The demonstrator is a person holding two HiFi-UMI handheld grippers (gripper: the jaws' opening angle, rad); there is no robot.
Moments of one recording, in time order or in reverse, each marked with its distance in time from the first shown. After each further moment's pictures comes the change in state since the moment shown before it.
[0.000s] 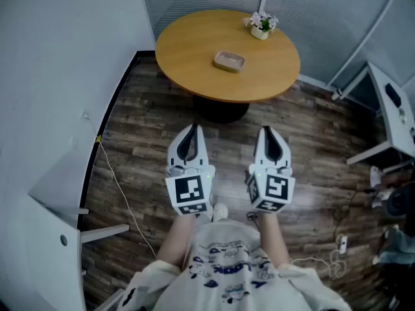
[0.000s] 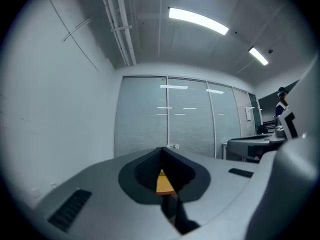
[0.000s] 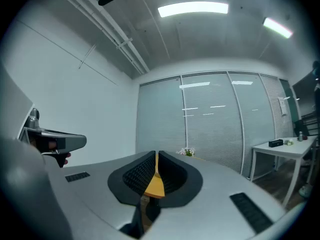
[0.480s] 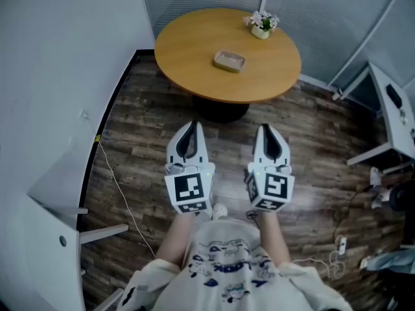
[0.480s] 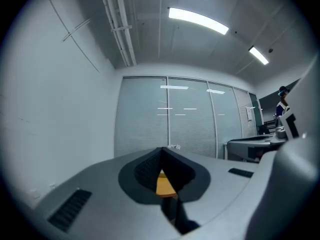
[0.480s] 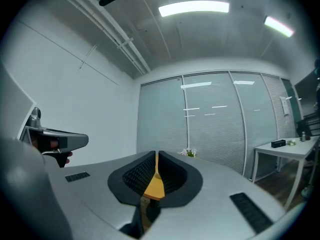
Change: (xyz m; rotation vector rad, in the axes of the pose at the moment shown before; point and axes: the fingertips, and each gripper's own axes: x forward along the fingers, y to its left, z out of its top) left arm 0.013 -0.001 0.001 0.005 -0.012 0.010; right arm 0.014 0.004 -0.001 0.006 -0.016 0.041
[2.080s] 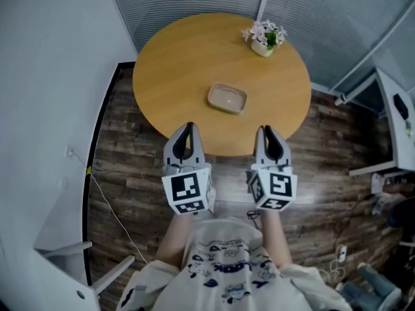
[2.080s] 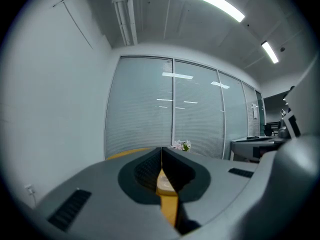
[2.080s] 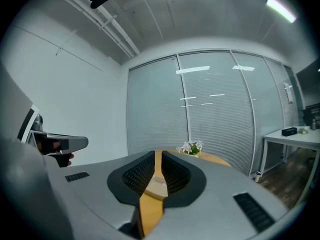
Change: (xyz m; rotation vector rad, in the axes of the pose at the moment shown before) left arm 0.311 0.069 -0.033 -0.044 0.092 -0.046; right arm 0.298 -0.059 -0.042 0.061 0.103 -0.036
